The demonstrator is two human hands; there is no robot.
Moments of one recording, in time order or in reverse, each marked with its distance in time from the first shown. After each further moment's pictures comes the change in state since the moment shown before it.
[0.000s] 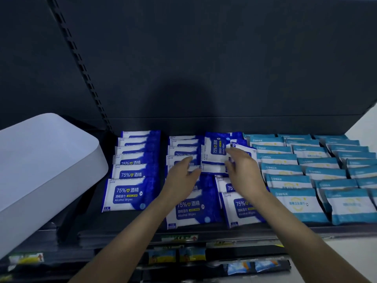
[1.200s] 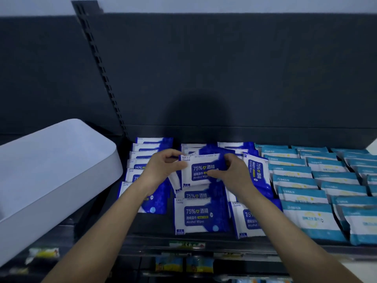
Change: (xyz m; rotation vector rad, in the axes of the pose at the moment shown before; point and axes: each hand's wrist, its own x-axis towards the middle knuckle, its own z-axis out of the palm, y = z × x) left_hand 0.008 -0.004 -0.074 -0.424 0.083 -0.111; right_hand 0.021 -0.027 0.024 0.598 -0.189 0.287
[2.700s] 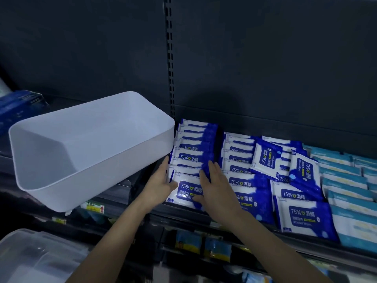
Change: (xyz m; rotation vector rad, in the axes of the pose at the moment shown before) left_hand -0.094 -0.077 -0.093 0.134 0.120 0.000; right_hand -0.073 -0.010 0.141 -0.967 -0.377 -0.417
